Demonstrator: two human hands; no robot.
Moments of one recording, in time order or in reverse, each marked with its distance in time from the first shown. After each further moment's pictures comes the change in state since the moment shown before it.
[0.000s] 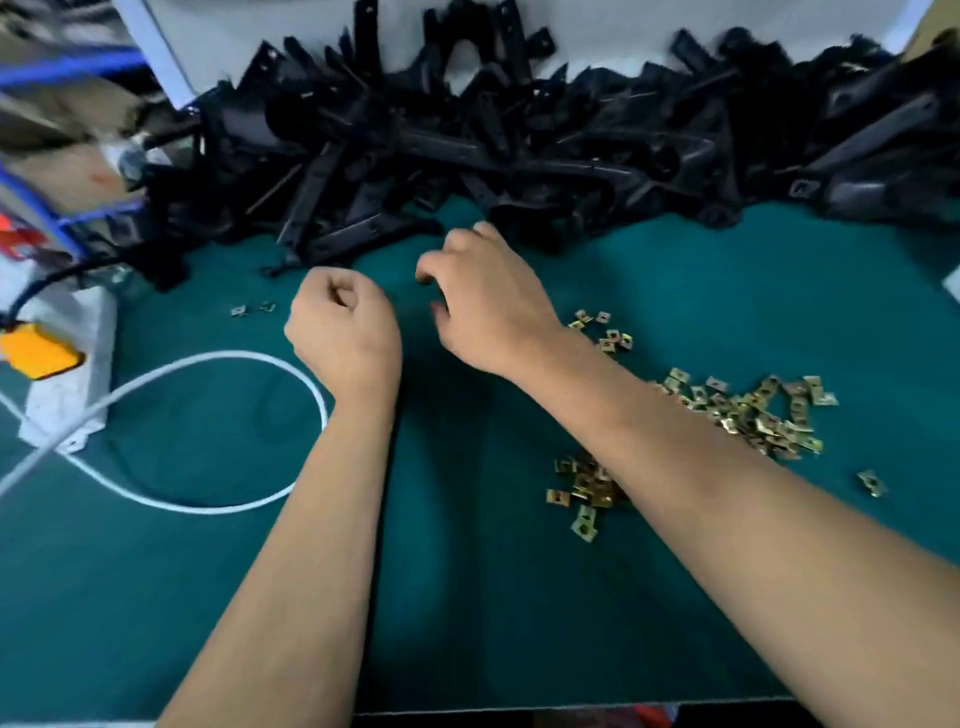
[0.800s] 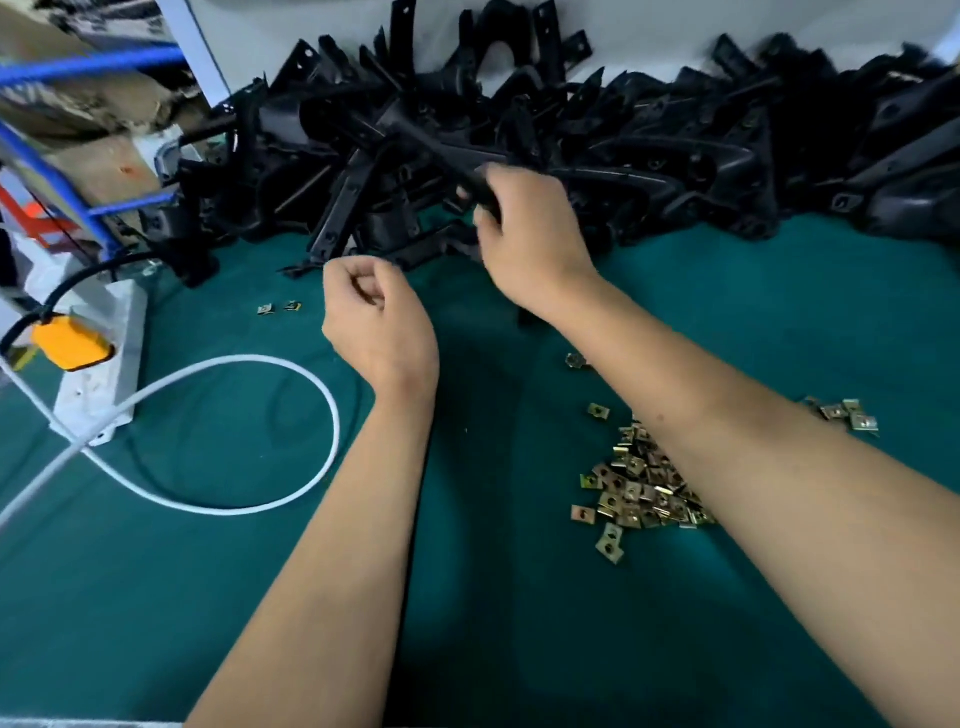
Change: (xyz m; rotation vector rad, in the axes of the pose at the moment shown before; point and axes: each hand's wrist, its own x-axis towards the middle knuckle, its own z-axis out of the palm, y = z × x) left_hand 0.000 0.003 0.016 -0.343 0.130 -0.053; right_hand 0.045 0.019 -0.013 0.315 0.210 0.139
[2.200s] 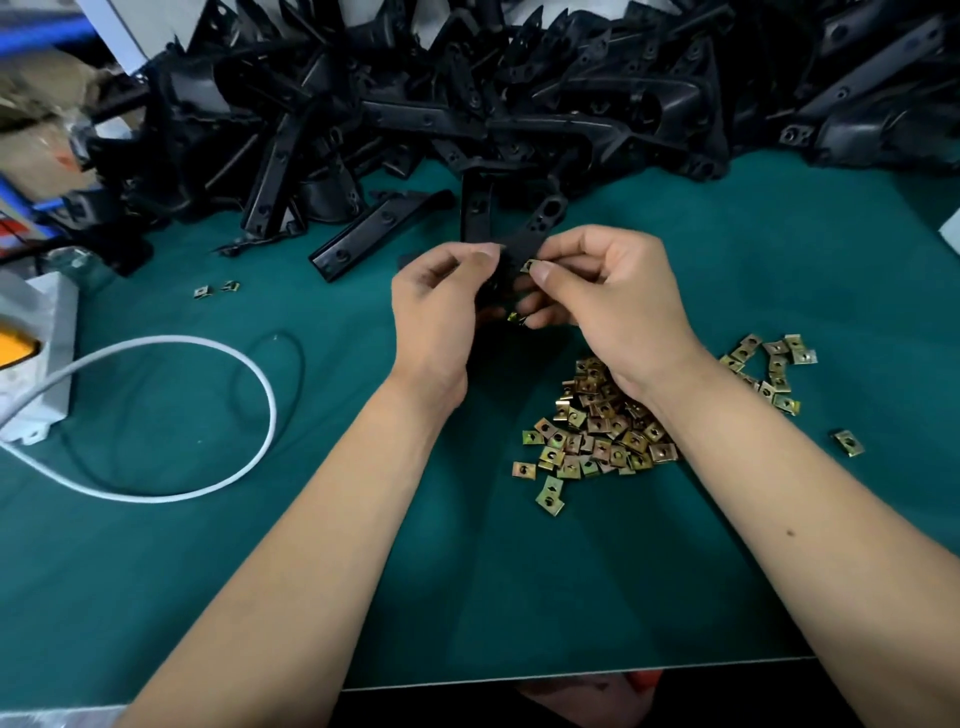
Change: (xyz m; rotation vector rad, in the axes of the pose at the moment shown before) left_hand -0.073 0.022 0.014 -0.281 -0.776 -0.413; right_hand -0.118 0.053 -0.055 0.918 0.046 0.426
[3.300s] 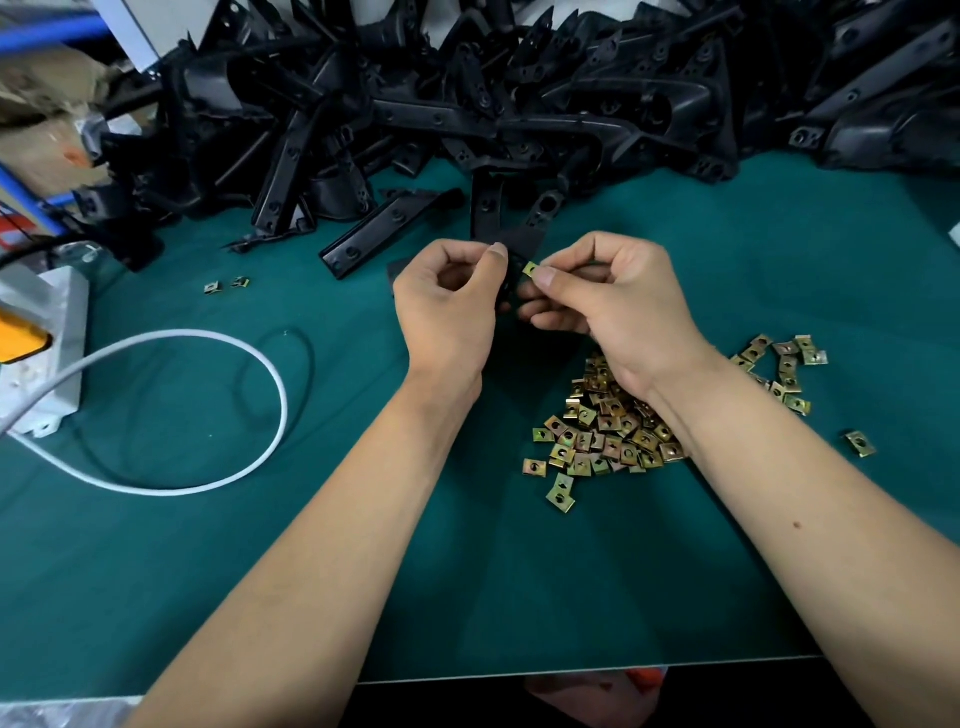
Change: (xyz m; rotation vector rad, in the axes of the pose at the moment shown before) left_hand 0.006 -0.011 0.002 0.169 0.217 0.147; right_hand -0.002 -0.001 0.004 0.104 -0.015 0.123
